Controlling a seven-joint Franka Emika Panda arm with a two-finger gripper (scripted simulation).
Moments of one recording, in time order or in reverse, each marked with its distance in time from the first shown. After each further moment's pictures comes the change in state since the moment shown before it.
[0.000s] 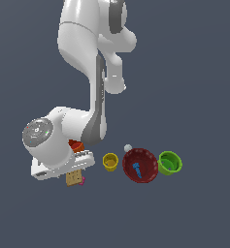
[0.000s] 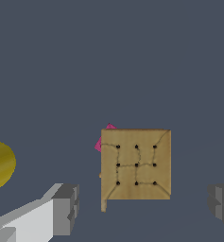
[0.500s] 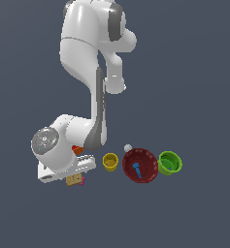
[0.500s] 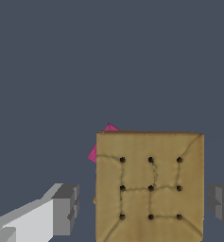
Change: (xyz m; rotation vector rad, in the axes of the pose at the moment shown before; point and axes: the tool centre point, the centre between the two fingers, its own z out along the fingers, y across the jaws) arm -0.001 0.000 0.038 0.000 0.000 -0.002
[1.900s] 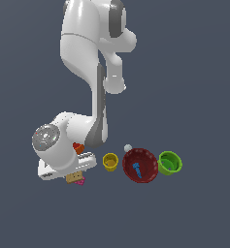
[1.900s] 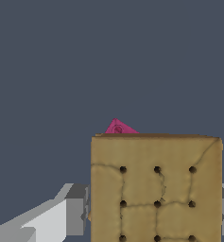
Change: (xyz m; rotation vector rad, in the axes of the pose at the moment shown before) arm -0.005 -0.005 -0.007 0.001 -0.001 0.000
